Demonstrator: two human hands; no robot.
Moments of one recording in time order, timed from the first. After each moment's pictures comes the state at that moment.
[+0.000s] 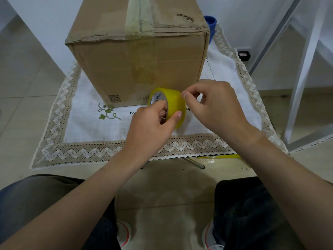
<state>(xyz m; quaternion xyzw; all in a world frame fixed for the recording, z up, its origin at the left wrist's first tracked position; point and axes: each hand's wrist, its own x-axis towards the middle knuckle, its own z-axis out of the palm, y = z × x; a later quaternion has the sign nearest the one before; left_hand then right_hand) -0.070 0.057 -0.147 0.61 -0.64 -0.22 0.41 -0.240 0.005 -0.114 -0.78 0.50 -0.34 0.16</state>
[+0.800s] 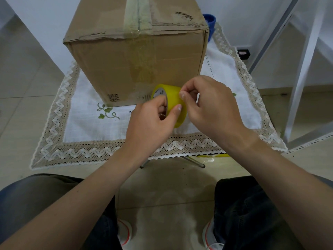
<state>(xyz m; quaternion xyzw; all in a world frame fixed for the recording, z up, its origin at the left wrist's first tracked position) -0.072 0.054 -0.139 0.62 -0.63 -0.23 0.41 -0.231 0.019 -0.109 -0.79 0.51 -0.34 0.11</state>
